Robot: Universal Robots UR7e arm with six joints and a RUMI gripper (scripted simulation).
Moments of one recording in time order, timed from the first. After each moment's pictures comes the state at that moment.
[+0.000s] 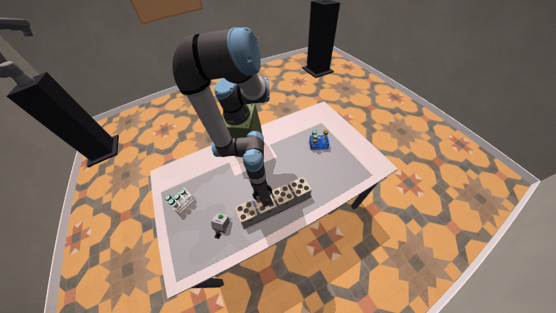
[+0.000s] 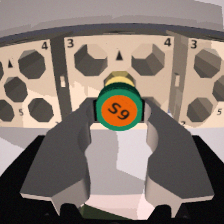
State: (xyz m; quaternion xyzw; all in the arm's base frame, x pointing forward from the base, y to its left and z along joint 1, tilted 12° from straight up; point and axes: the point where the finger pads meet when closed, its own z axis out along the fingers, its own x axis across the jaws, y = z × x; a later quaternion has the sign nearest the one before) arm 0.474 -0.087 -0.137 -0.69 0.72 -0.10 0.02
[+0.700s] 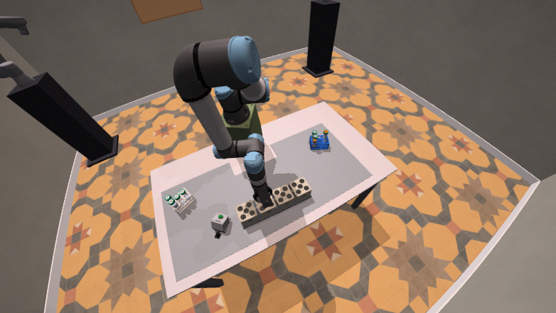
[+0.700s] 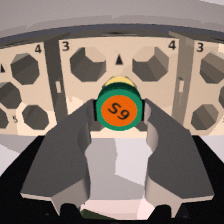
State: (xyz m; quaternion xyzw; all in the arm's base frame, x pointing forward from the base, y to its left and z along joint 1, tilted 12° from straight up) arm 0.476 -0.089 -0.152 -0.69 0.72 -0.10 0.02
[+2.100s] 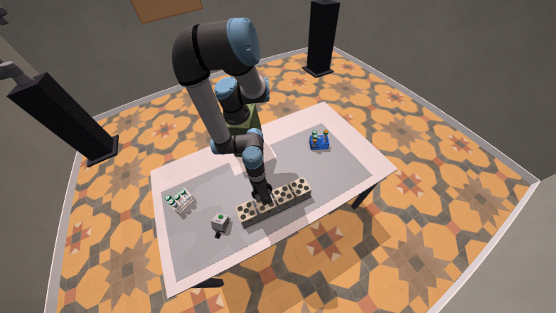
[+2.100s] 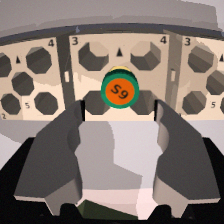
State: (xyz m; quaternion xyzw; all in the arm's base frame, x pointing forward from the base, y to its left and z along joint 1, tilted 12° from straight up) arm 0.471 -0.085 -0.121 -0.69 0.72 -0.10 0.02
